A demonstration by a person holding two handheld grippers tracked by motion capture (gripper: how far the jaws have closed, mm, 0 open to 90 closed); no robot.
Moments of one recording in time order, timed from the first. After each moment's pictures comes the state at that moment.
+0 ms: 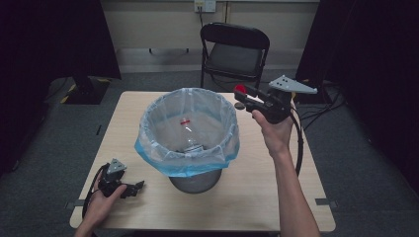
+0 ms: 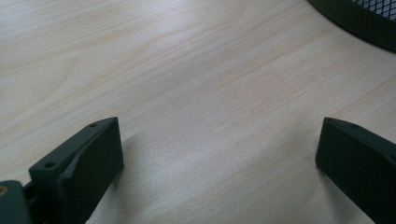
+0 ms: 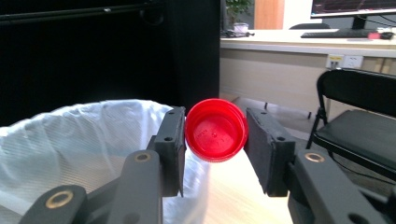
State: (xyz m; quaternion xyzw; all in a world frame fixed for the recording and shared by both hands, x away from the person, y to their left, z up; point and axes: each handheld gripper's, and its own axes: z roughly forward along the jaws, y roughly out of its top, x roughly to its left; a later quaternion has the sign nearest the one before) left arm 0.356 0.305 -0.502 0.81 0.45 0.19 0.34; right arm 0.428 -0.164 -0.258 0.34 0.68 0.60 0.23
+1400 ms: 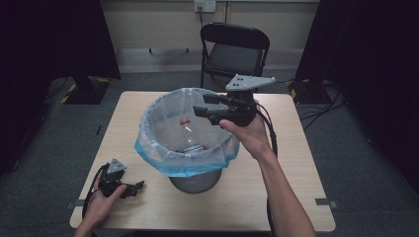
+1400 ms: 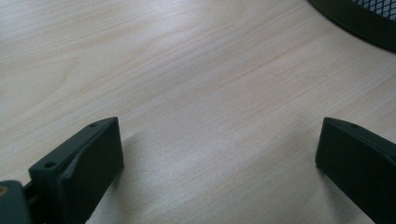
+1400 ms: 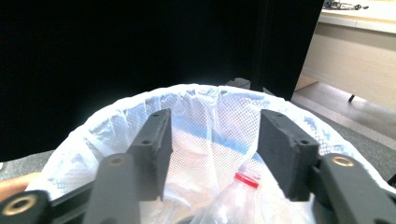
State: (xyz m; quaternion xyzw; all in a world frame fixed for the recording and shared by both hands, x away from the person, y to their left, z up) left arm 0.356 0.305 -0.502 0.81 0.45 0.19 0.34; right arm 0.413 -0.087 -0.239 0.22 0.77 0.58 0.12
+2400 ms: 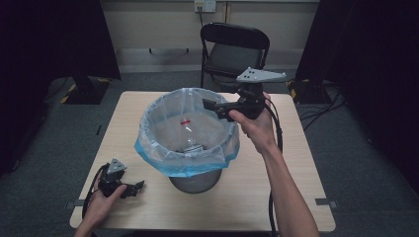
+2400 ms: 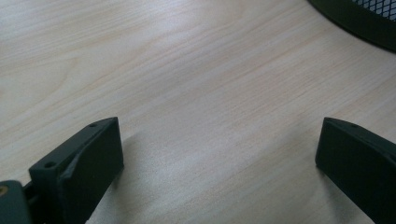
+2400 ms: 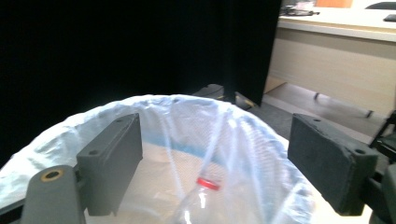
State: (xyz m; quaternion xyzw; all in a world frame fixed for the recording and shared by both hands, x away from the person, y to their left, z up) left arm 0.356 0.305 -0.502 0.81 0.45 0.19 0.34; right arm 0.430 -0.107 -0.237 0.27 0.75 0.58 0.16
